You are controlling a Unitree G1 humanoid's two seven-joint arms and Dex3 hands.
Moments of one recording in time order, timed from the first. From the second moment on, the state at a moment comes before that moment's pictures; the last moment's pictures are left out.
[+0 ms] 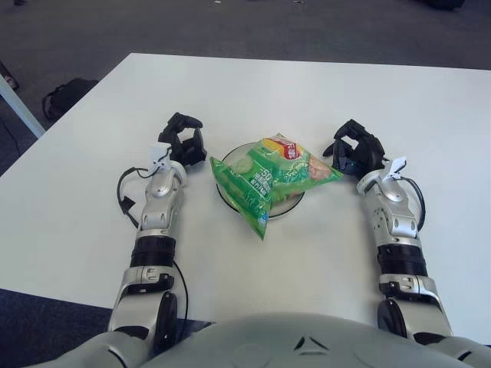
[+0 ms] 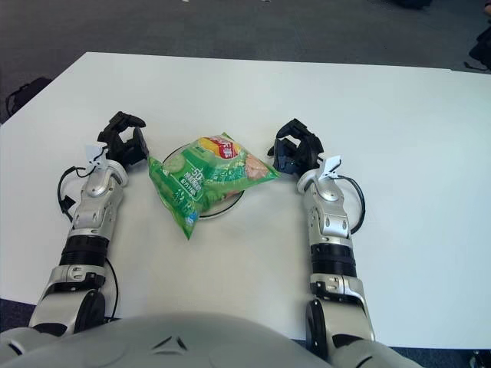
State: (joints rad) left arm -0.30 0.07 0.15 0.27 -0.11 -0.06 0.02; right arm -0.31 -0.11 -0.18 0.34 0.17 -0.11 0.19
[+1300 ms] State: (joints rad) left arm -0.28 0.06 0.14 0.24 -0.09 -0.06 0.03; right arm -0.47 -0.16 -0.16 0.75 0.03 -0.64 0.00
